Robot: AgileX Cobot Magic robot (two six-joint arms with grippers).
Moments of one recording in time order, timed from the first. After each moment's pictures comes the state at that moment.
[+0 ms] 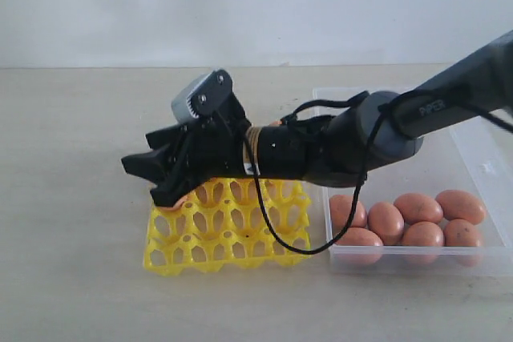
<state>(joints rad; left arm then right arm) 0.10 0.00 0.00 -0.16 0.31 0.11 0.50 2.14 -1.17 -0.89 -0.88 0.64</state>
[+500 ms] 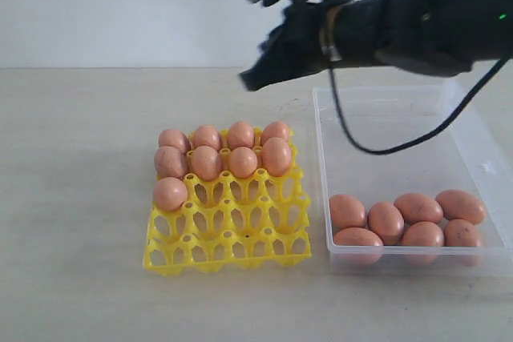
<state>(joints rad) 0.10 0.00 0.00 -0.16 0.31 0.11 0.36 1.74 -1.16 -0.88 -0.01 0.65</state>
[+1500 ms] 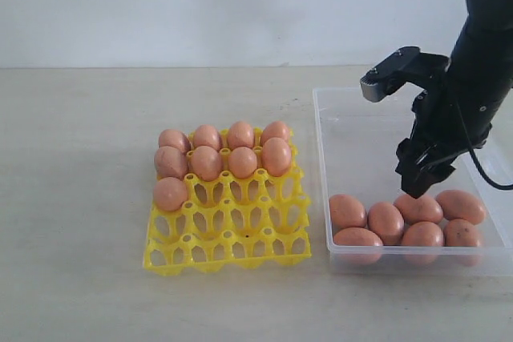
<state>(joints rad) 0.10 0.00 0.00 -0.16 0.31 0.11 0.13 1.73 -1.19 0.03 0.98 -0.53</state>
